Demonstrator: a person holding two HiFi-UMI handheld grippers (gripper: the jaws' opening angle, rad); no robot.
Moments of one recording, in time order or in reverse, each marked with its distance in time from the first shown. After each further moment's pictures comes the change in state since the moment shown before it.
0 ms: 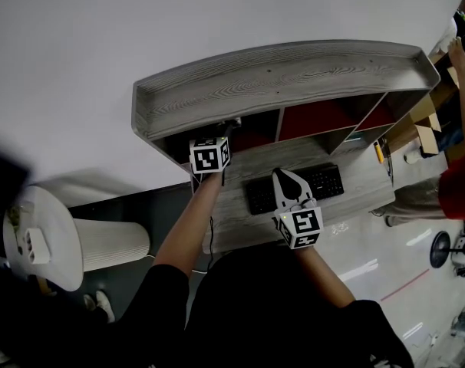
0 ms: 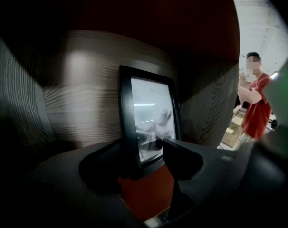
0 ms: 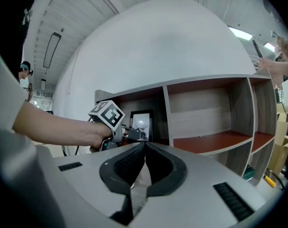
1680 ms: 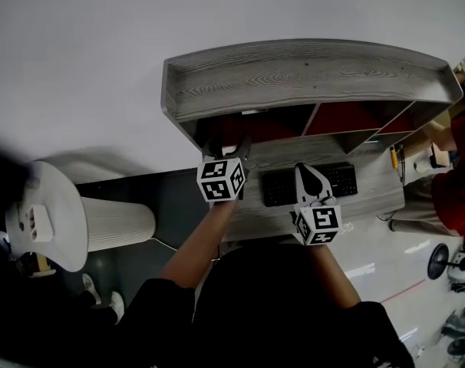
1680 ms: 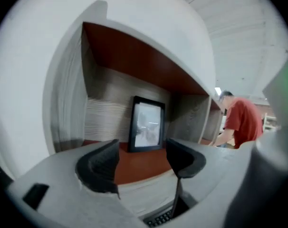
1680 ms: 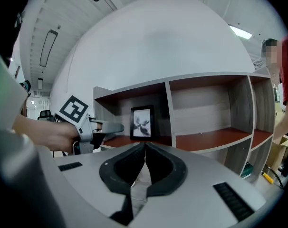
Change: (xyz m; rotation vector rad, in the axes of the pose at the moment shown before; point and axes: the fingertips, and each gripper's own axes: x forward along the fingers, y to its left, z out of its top) left arm -0.088 0.001 -0.005 -0.136 -0.238 -0.012; right arm 0.007 0.007 -0.004 0.014 0.037 -0.025
